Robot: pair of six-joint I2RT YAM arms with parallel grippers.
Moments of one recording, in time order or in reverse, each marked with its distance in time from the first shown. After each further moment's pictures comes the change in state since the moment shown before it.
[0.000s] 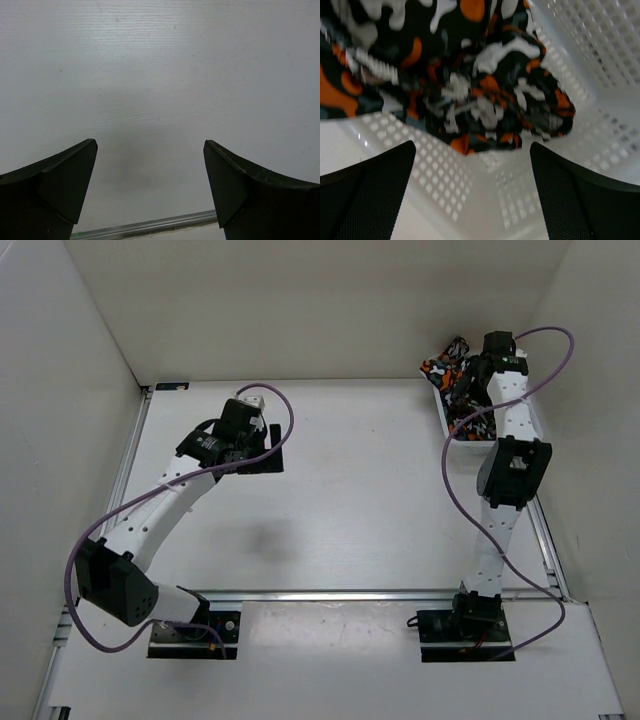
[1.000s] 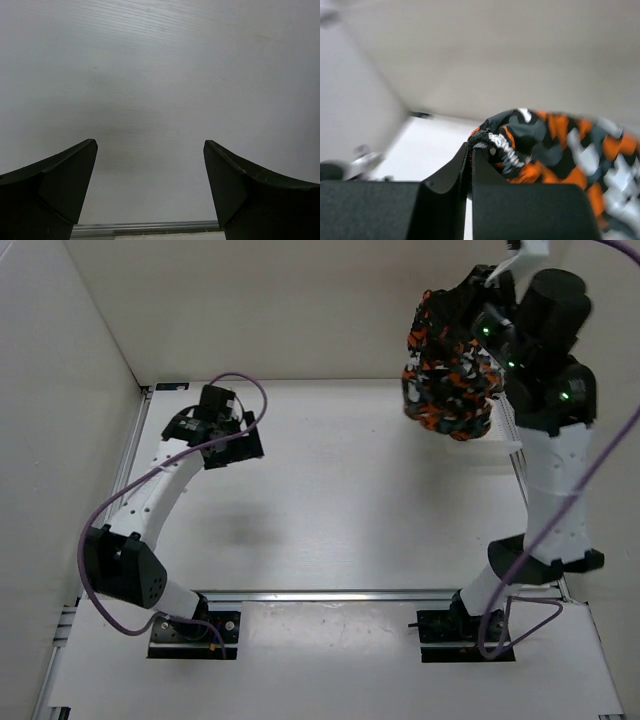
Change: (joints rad) left arm 0.154 0.105 0.076 -0.055 0.039 -0.047; right arm 0.373 -0.610 0.192 0.127 -0.386 -0.184
